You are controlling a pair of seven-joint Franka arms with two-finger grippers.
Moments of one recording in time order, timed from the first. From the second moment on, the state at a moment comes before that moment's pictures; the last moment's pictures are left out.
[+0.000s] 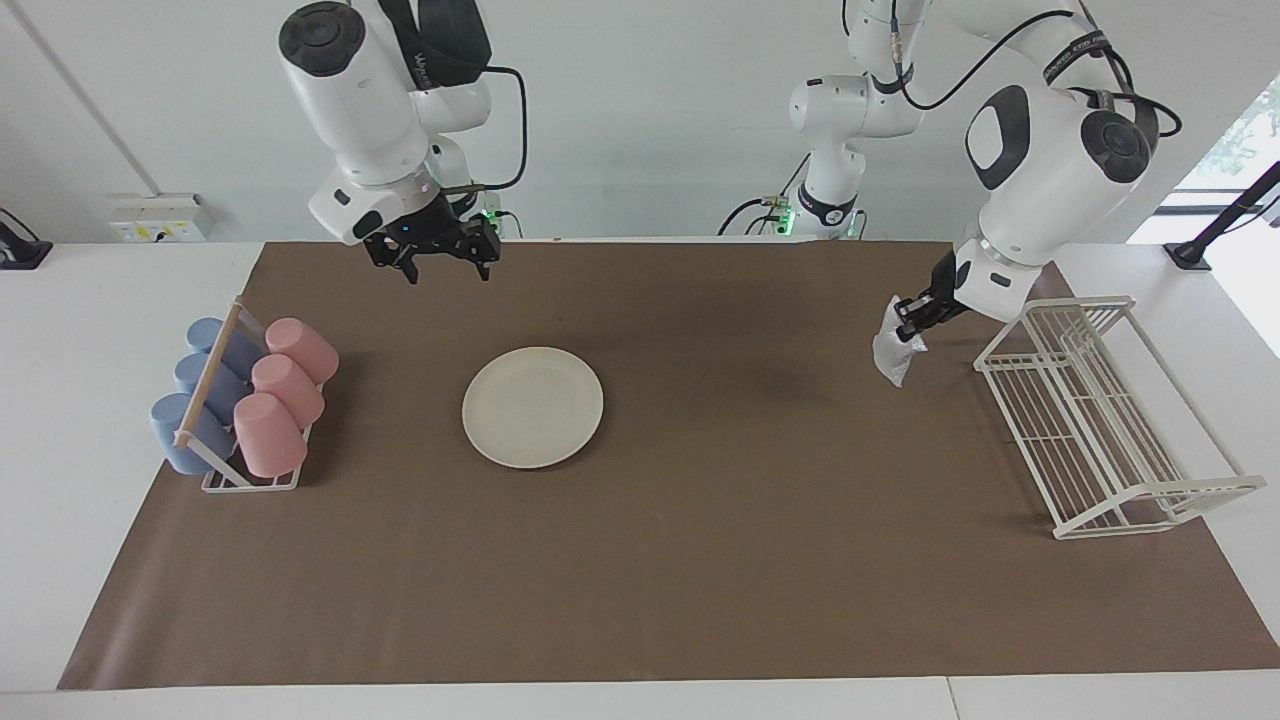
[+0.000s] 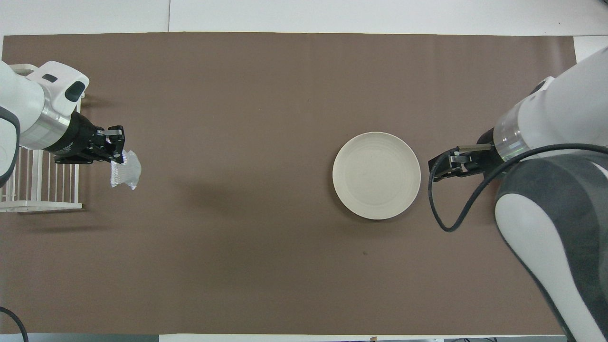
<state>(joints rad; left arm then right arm) -0.11 0.09 -0.02 -1.69 -0.01 1.63 -0.37 0.09 -0.02 0.09 -1.72 0.09 1.57 0.12</state>
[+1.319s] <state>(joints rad) -0.16 0.35 -0.02 -1.58 0.94 1.56 -0.50 0.03 -0.02 -0.03 -1.65 0.06 1.58 -0.05</state>
